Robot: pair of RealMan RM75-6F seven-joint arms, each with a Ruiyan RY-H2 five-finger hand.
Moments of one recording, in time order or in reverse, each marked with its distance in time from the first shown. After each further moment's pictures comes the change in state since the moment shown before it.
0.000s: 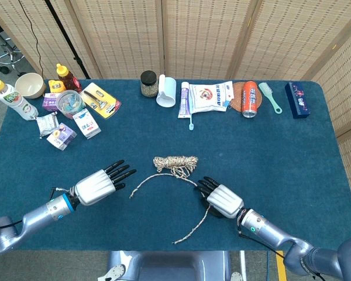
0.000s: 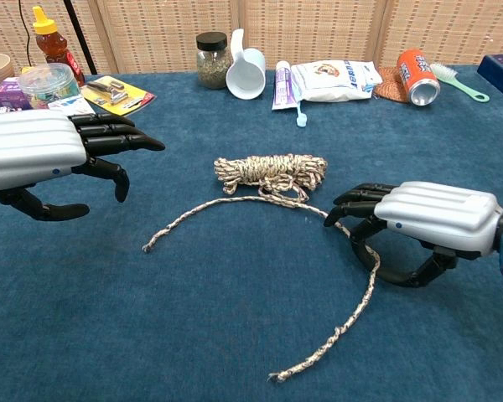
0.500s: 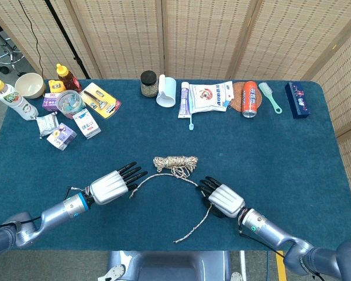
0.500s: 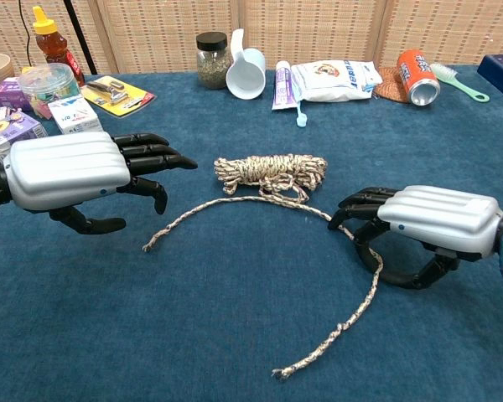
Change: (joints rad) left arm -0.049 -0.148 0.021 0.126 -0.035 -0.008 0.006; right arm -0.006 -0.013 -0.002 0.032 0.010 -0.012 0.032
